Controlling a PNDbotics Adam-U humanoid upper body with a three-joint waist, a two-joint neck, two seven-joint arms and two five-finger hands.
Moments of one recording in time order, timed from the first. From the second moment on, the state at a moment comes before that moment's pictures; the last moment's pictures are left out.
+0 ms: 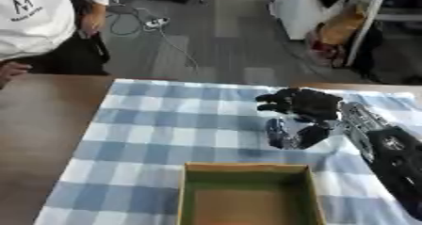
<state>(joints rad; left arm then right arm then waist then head) -0.43 0.32 -0.08 -1.99 -0.13 -0.18 0.43 -0.93 -0.65 0.18 -0.90 1.23 -0.71 -0.03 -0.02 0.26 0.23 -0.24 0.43</state>
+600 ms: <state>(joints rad) -0.43 0.32 -0.08 -1.99 -0.12 -0.18 0.42 -0.93 -0.64 0.15 -0.84 1.28 -0.67 -0.06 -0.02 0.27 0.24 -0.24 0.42</state>
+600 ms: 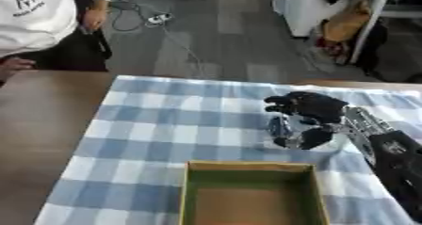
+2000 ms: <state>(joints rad) -0.46 0.32 -0.08 -1.99 -0.11 -0.19 0.41 -0.94 -0.65 0.09 -0.79 1.37 -0.59 -0.14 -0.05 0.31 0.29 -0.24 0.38</state>
